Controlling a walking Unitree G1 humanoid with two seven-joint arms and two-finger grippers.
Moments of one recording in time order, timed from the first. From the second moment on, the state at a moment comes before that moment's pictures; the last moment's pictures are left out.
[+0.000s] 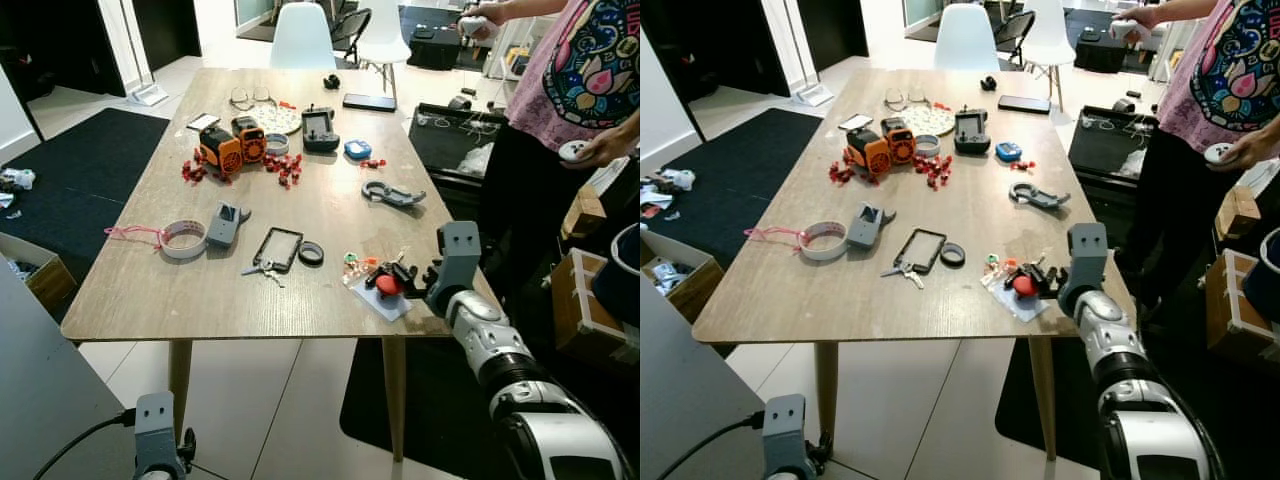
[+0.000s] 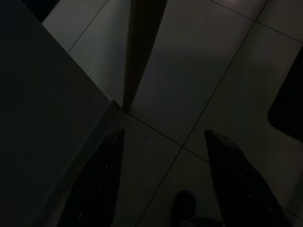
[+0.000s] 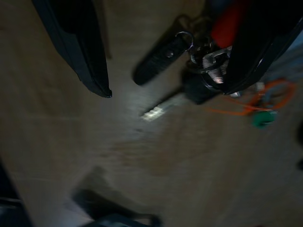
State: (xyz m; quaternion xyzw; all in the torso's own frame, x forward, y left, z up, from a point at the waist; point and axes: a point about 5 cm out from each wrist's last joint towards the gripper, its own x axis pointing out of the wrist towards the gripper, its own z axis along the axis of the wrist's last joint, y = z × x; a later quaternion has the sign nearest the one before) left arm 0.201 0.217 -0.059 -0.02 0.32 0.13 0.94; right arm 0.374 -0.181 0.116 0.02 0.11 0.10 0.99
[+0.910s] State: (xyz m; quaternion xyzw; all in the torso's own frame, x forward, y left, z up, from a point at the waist) left arm 0.201 0.214 -0.060 -0.01 0.32 0.11 0.94; right arm 0.373 -0.163 0.116 -0.01 0.11 0.15 0.98
